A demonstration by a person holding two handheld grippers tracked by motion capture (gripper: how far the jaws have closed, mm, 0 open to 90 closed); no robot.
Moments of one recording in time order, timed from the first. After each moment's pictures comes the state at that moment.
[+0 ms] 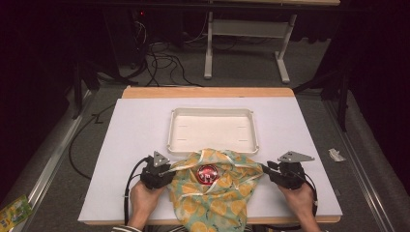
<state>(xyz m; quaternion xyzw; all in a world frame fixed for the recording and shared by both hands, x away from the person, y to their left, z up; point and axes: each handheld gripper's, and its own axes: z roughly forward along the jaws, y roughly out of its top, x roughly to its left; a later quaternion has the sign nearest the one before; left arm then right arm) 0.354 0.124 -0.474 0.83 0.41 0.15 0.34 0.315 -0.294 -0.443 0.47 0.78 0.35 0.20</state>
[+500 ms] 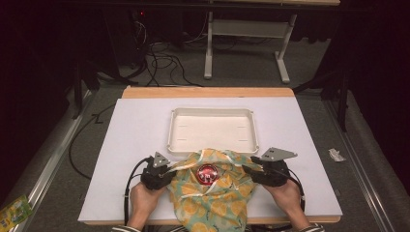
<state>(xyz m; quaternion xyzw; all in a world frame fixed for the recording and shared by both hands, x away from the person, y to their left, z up) 0.353 0.125 -0.473 0.84 0.39 0.13 0.35 0.322 -0.244 -0.425 0.39 0.82 0.38 0.19</state>
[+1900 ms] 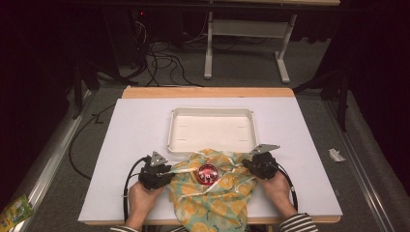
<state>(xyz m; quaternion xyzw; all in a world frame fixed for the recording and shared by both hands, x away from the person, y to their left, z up) 0.350 0.131 -0.467 0.83 0.40 0.13 0.37 0.363 -0.238 -0.469 0.44 0.83 0.31 0.15</state>
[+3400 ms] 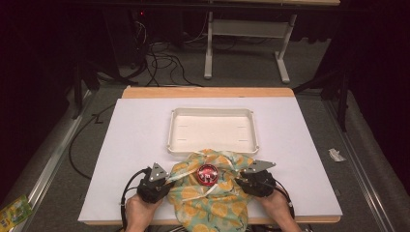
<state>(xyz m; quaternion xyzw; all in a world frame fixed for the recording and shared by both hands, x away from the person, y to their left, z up) 0.317 0.130 -0.465 0.85 0.37 0.13 0.35 0.315 -0.219 -0.471 0.38 0.86 0.32 0.15</state>
